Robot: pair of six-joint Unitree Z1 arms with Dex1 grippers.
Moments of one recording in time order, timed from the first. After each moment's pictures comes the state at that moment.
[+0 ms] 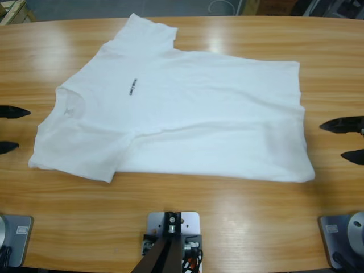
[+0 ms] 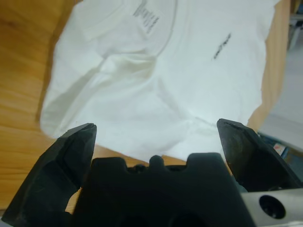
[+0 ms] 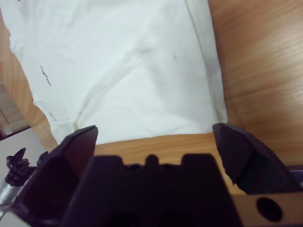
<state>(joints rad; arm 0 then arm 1) 0.08 1.18 -0.56 0.46 -0.49 -0.72 0.05 1.08 -0.65 0.67 0.43 0.71</state>
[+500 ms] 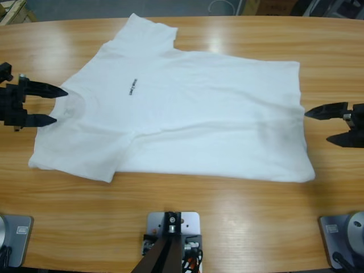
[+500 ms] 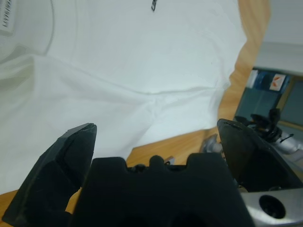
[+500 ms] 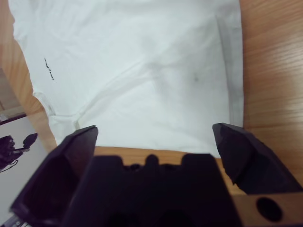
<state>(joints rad) -0.10 1.45 -0.68 0.33 -0.69 -0.59 0.07 1.21 -0.65 0.54 0.46 0.63</state>
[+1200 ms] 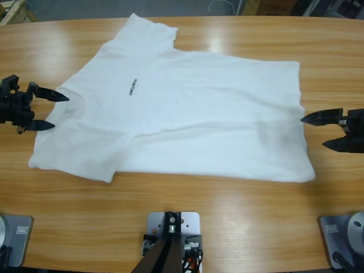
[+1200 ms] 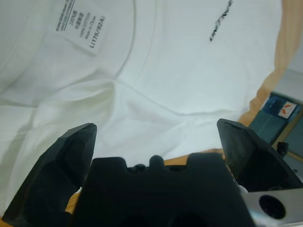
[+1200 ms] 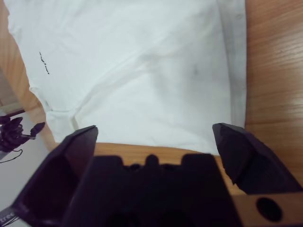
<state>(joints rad) 0.01 1.61 -0.68 0.34 -0.63 -0.58 0.07 1.21 -0.60 0.52 0.48 0.63</state>
